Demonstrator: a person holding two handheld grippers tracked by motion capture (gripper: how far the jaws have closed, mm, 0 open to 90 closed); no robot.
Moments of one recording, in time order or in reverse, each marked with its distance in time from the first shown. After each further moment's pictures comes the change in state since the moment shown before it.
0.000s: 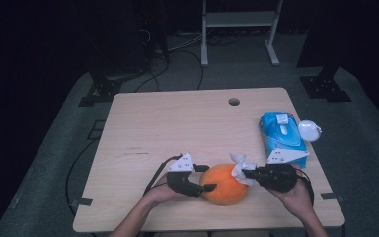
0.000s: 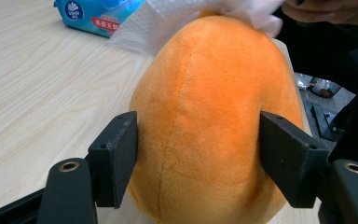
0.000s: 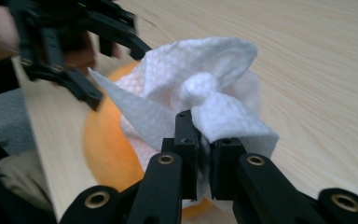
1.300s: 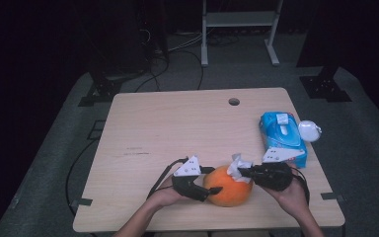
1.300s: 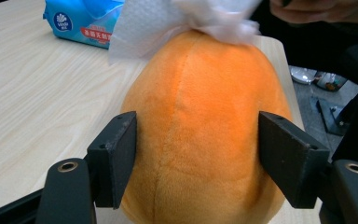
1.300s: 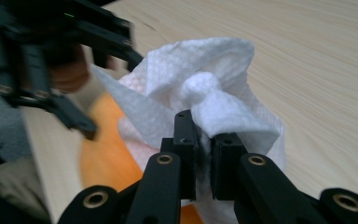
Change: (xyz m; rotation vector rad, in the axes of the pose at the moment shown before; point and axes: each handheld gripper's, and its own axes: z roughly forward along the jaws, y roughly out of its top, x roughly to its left) left arm -0.016 0.009 0.009 0.005 0.005 0.046; right arm 0.006 0.008 0.006 -0.004 -0.018 -0.001
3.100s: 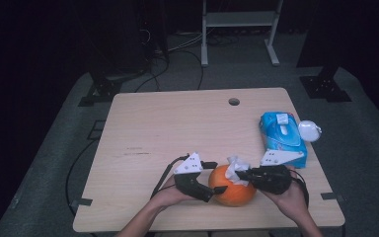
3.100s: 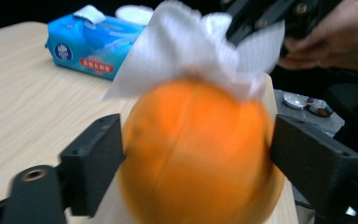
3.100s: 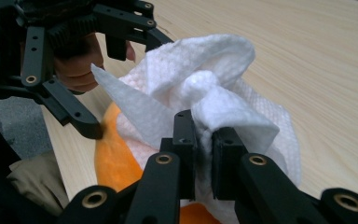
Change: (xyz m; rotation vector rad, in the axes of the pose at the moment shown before) left arm -0.004 0.014 -0.001 -0.095 -0.014 -0.041; right arm 0.014 0.005 -0.004 -0.001 0.044 -0.015
